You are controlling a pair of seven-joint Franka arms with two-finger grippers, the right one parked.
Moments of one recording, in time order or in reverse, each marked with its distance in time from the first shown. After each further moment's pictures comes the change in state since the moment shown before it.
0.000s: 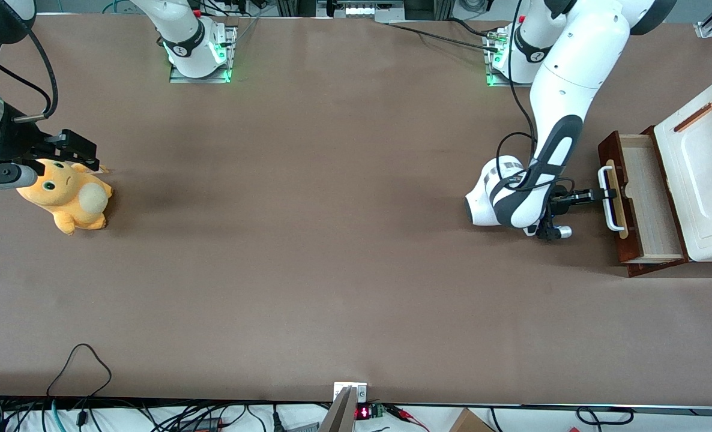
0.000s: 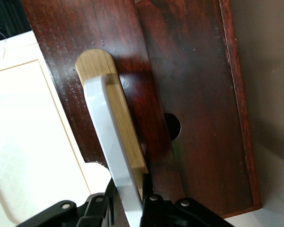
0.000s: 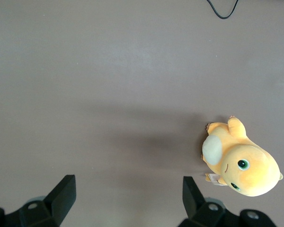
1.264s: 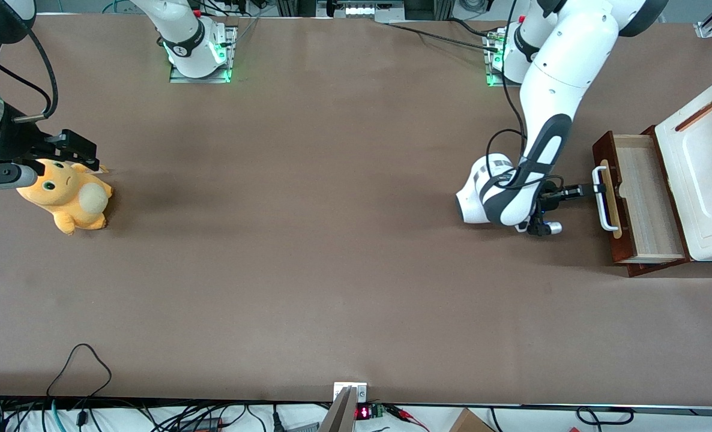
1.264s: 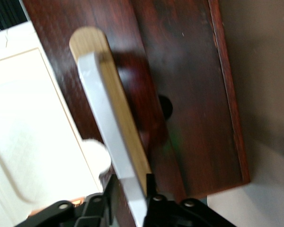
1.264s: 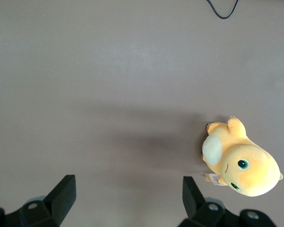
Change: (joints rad) arm -0.053 0.010 -0.007 0.011 -0.087 -0.056 -0.002
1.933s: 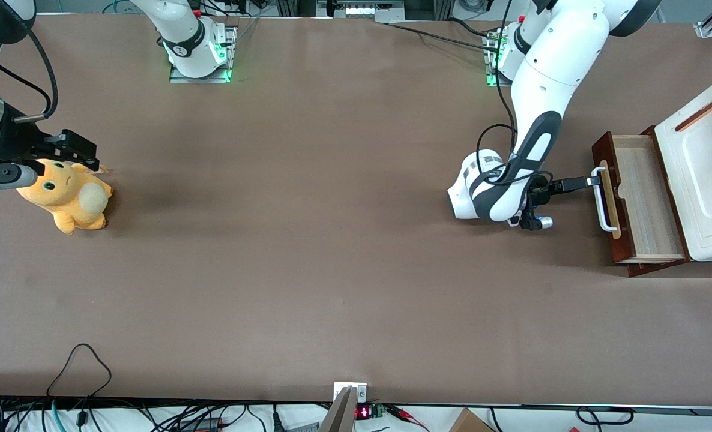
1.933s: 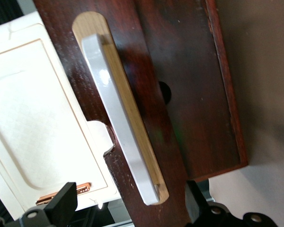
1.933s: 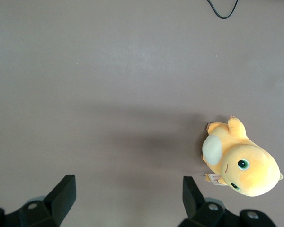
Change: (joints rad) arm -0.018 0.000 0.000 0.017 -0.041 -0.023 0.047
